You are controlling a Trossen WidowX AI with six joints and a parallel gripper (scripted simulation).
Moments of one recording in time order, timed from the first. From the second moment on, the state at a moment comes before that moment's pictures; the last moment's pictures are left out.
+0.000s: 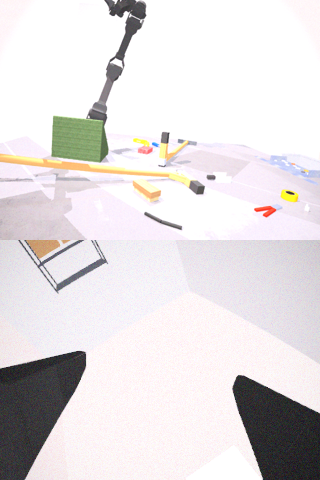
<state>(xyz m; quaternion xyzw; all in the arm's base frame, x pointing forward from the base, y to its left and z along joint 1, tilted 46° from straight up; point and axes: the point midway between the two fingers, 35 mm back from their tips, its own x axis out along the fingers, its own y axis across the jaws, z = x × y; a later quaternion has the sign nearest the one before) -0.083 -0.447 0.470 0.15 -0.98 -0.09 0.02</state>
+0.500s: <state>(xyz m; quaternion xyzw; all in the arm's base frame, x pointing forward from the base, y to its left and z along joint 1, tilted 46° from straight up) -0.076 -0.465 0.472 0.20 -0.96 -0.16 0.04</state>
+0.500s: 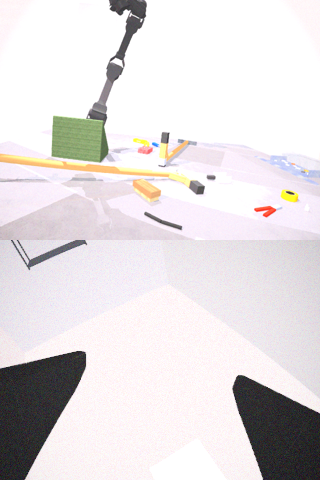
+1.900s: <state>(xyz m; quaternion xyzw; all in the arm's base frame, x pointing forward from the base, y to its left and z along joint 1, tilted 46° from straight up) 0.045 -0.488 0.427 0.52 -0.58 -0.54 0.31</state>
